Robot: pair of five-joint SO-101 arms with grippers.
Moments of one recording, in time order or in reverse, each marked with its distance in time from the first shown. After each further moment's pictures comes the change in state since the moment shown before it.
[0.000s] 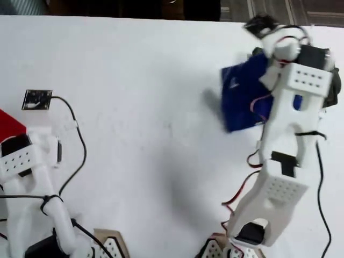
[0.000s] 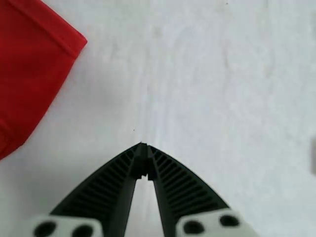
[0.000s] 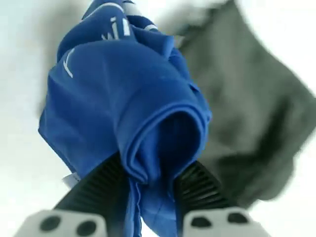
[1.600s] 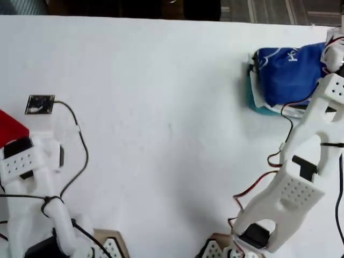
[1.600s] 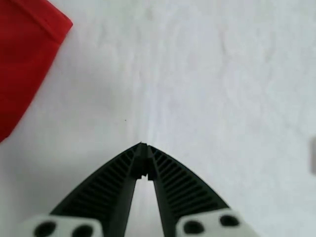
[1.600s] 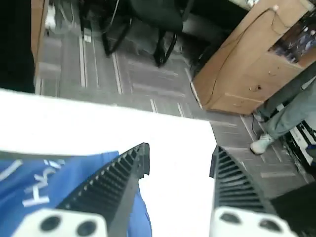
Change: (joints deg) left arm 0.0 -0.4 2.8 -0.1 0.0; right arm 10.7 2.4 0.2 -44.7 -23.6
